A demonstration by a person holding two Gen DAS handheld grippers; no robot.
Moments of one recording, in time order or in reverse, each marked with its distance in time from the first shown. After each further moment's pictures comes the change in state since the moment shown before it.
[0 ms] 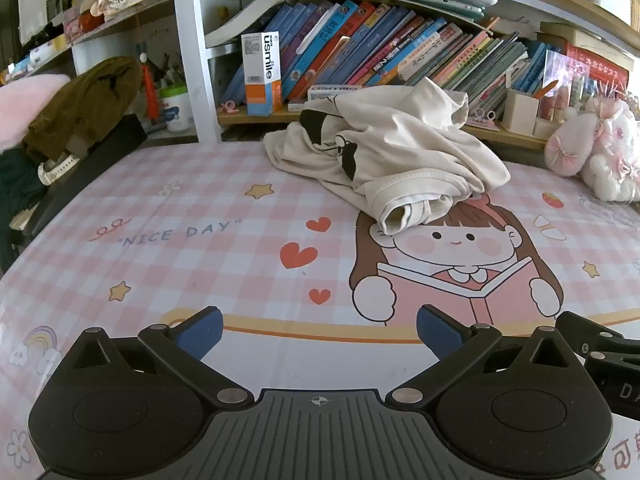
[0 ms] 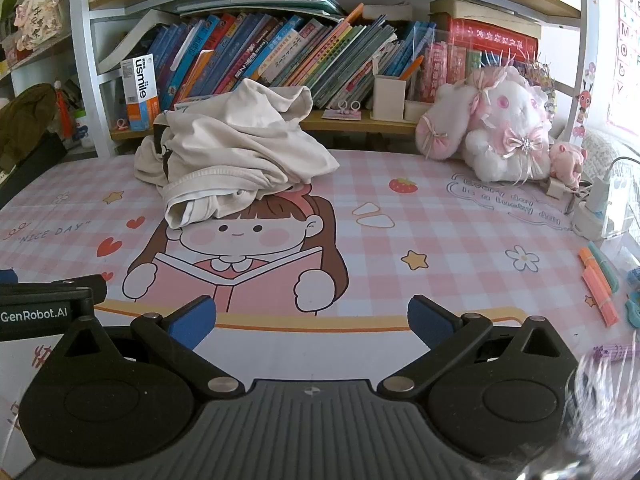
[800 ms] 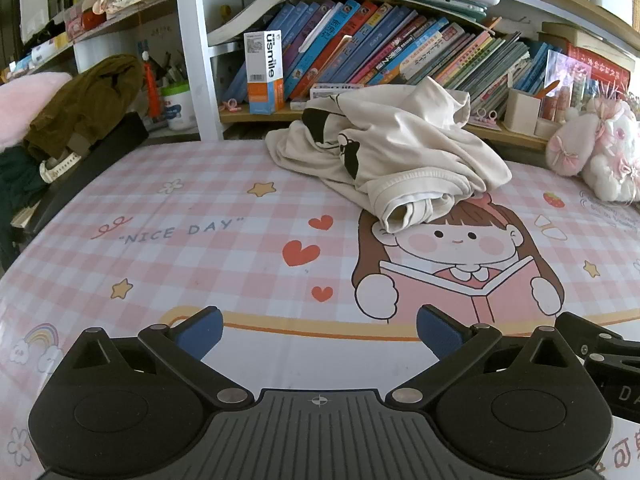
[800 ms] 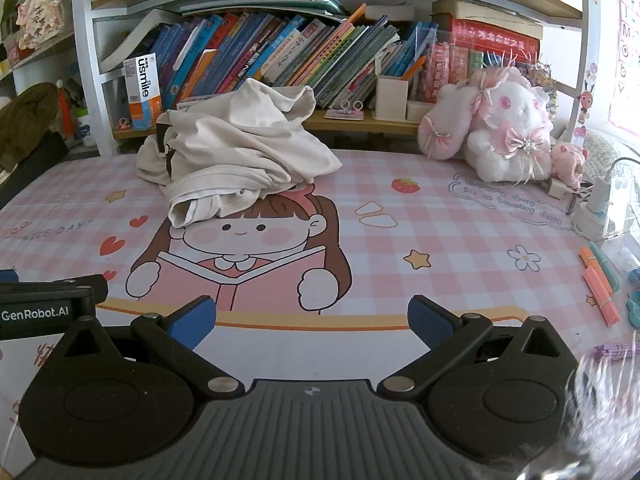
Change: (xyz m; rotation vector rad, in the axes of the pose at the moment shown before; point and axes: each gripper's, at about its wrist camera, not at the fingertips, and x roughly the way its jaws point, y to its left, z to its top) left arm -0.001 0.003 0.000 -0.007 0.005 -0.005; right arm -0.001 0.003 -0.001 -0.003 -0.001 0.003
